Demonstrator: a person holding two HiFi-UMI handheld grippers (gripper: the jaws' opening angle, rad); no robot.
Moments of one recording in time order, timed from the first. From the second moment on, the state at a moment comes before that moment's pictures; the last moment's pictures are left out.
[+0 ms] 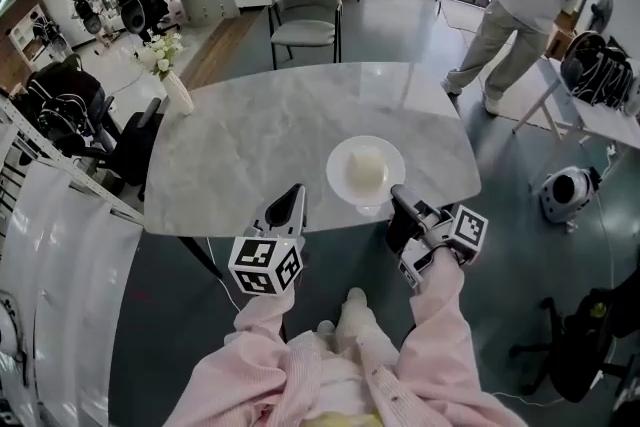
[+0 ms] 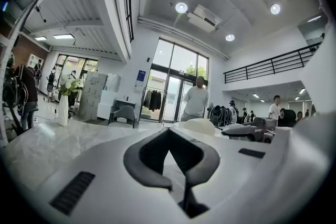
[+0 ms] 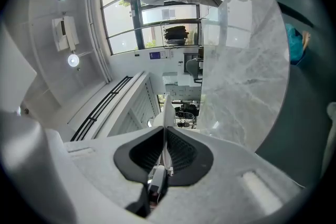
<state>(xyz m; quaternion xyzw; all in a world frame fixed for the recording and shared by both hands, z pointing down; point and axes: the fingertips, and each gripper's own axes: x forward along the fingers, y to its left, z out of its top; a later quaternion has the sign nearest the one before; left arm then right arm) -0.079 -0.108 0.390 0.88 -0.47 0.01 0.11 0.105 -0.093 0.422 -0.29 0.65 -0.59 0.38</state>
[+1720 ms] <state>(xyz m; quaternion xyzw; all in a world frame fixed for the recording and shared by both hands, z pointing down) -0.038 -0.425 0.582 0.78 -0.52 0.08 0.32 0.117 -0.458 0.573 -0.21 0.66 -0.65 0.32</state>
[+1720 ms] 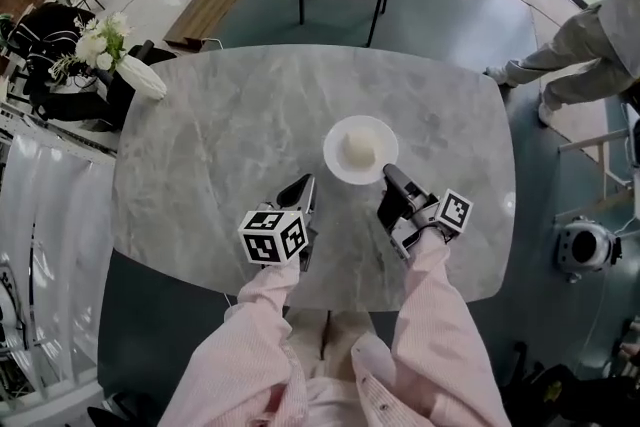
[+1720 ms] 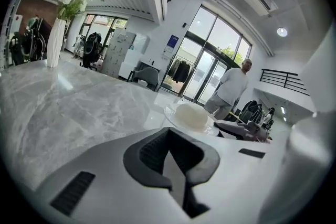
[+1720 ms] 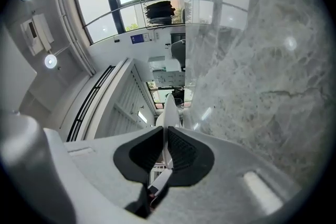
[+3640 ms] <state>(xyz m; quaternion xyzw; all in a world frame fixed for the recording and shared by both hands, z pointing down) -0.035 -0.423 0.620 0.77 -0.51 0.10 0.36 0.105 -0.458 0.653 -0.49 0.68 -0.55 -0.01</state>
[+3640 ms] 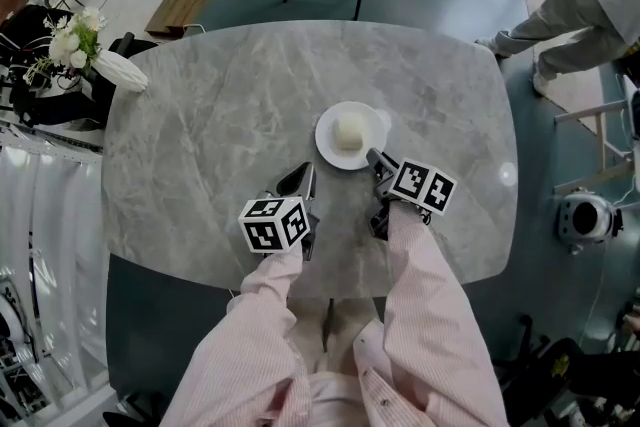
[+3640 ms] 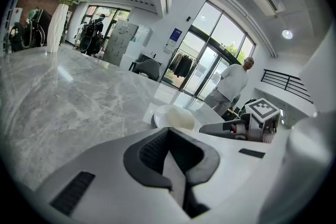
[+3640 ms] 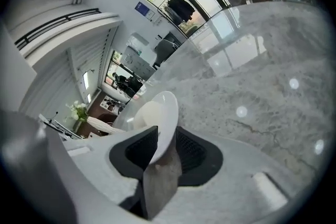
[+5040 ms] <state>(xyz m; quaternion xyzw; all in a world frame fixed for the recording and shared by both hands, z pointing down) -0.032 -0.383 0.508 0.83 -0.49 0.05 0.25 0.094 -0.407 0.528 -0.42 0.83 -0.38 -0.03</state>
